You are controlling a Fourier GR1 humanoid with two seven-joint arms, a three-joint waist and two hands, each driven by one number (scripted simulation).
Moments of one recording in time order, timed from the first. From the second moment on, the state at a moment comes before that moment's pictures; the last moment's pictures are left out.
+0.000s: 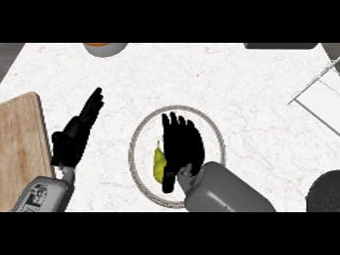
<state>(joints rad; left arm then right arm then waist) -0.19 0.23 -0.18 -1.42 0.03 0.13 0.01 -0.59 -0.01 0.72 -1.37 0.59 0.18 1.05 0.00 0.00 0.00</state>
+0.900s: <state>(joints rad) -0.18 0.18 -0.13 -1.43 -0.03 0.07 0.02 -0.54 0.00 0.74 -1.24 0.64 0.13 1.00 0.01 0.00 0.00</state>
